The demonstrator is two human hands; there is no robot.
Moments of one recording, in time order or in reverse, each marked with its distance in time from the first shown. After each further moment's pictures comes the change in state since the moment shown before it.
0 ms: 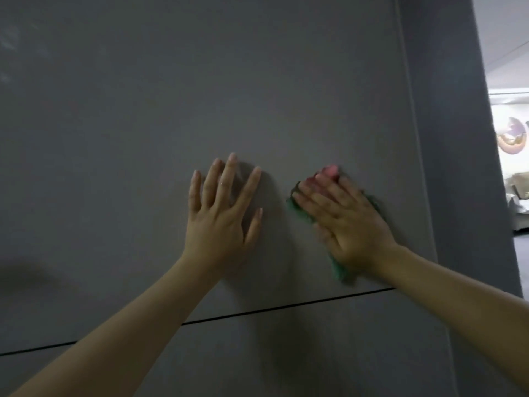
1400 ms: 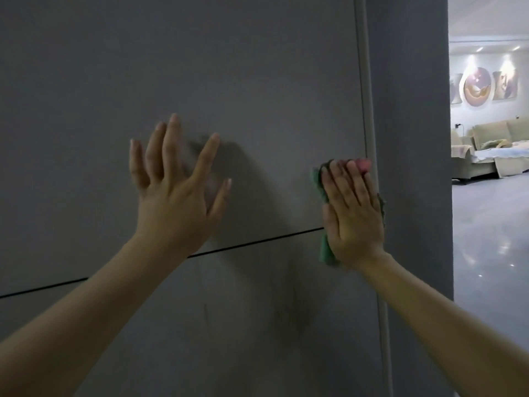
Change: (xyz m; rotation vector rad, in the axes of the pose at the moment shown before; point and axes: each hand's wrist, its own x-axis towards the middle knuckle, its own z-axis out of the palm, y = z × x) left_hand -0.033 0.051 0.006 -0.063 0.026 -0.056; right_hand -0.122 -0.001 0.007 0.010 0.062 0.457
